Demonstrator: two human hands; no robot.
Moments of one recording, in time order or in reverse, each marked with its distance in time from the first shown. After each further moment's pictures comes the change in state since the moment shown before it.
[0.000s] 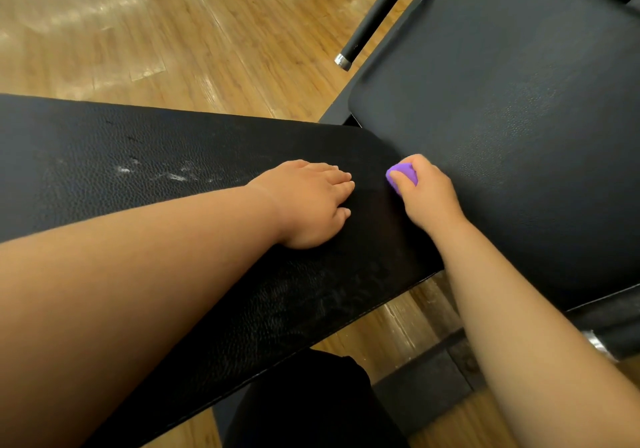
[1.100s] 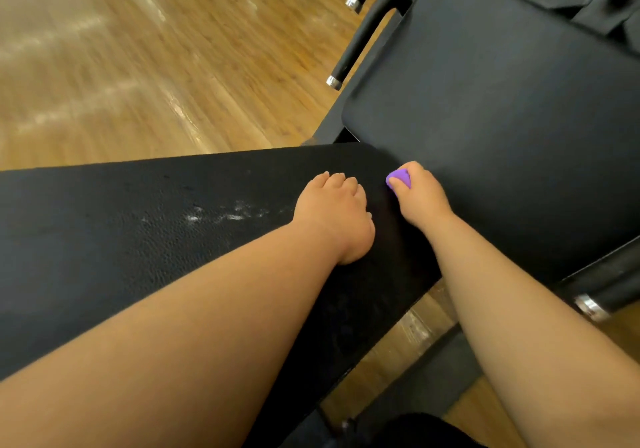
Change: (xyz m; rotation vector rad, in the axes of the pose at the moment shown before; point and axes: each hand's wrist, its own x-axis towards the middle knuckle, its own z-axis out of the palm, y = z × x) left_hand -0.009 -0.002 -0.005 0.012 0.056 -0.072; right_hand -0.008 -0.046 0.008 -0.032 0.011 0.238
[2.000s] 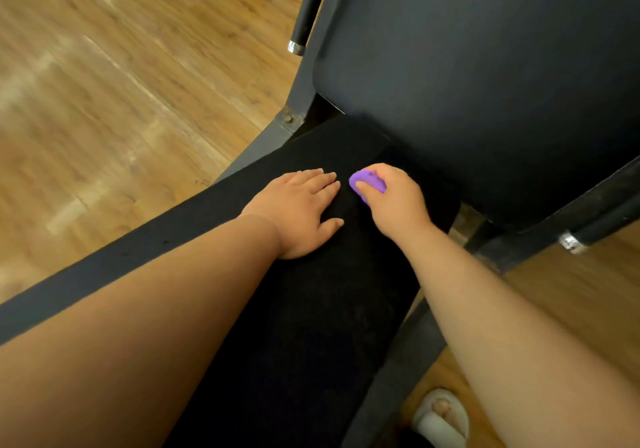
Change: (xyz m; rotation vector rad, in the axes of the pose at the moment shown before) left_hand 0.013 -0.071 -0.020 -0.050 -0.194 0.323; right_hand -0.046 -0.043 0.010 0.081 0.027 0.155
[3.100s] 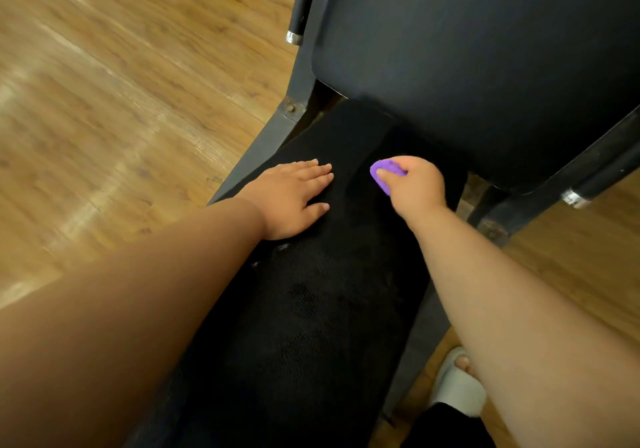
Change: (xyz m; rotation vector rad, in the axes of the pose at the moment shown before) left_hand -0.031 -0.043 -0.011 -0.032 -0.081 0.127; right_hand -0.037 -0.038 -0.013 0.147 0.078 0.272
